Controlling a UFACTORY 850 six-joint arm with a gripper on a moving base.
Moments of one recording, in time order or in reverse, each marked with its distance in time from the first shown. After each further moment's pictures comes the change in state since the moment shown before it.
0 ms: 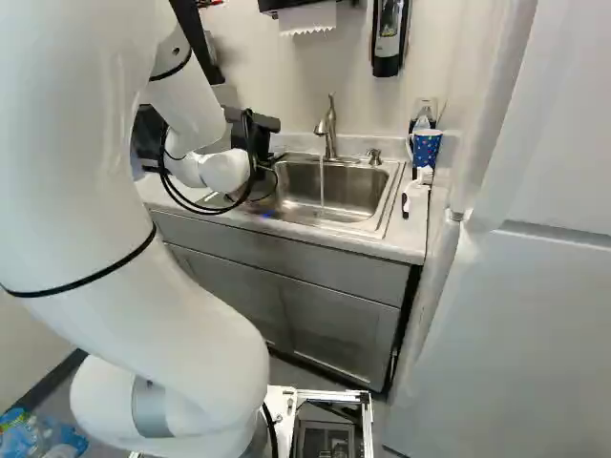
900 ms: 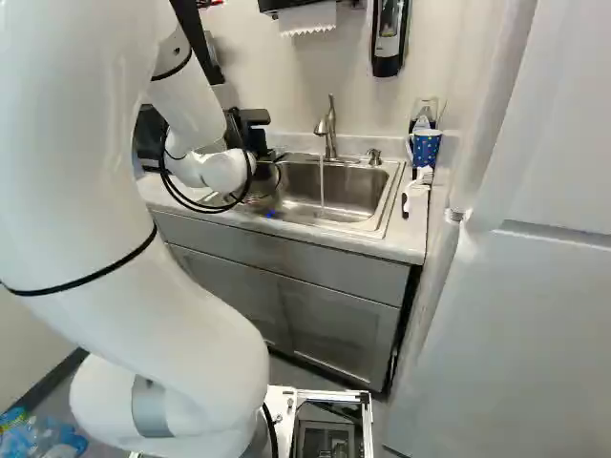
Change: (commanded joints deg) arm 0.3 -1.1 -1.2 0.0 0.0 -11.4
